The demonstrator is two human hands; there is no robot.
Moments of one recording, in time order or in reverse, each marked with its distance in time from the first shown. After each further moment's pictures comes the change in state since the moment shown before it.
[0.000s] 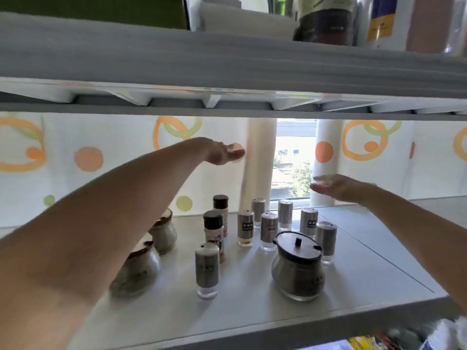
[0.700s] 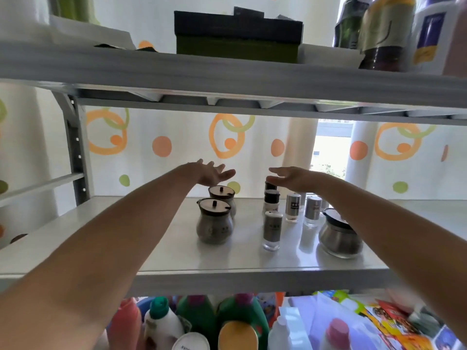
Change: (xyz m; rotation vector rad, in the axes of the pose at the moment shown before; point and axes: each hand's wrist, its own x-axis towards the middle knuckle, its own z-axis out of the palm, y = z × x) left_hand -0.135 -0.130 0.064 -0.057 -0.090 -0.163; right_hand -0.066 -0.193 0.079 0.045 -0.153 -0.226
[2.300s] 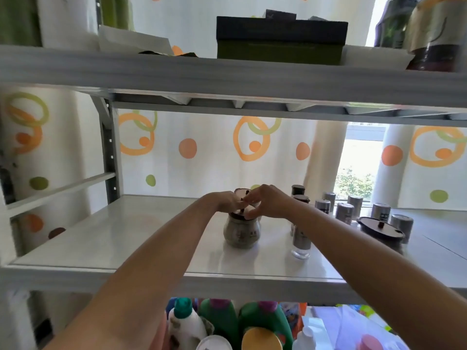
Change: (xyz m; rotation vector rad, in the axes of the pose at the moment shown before) left_hand 0.004 -0.022 0.051 -0.295 -0.087 0.086; right_hand 0.022 -0.074 0.082 -0.078 0.026 -0.288
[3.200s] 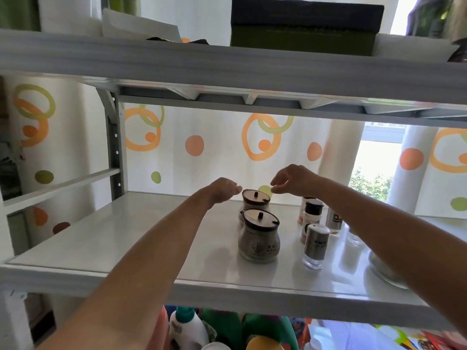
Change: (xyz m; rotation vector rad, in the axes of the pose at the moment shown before) left_hand 0.021 -0.028 -0.016 -0.536 0.278 -0.048; right_hand 0.030 0.028 -0.045 -0.042 0.066 0.080
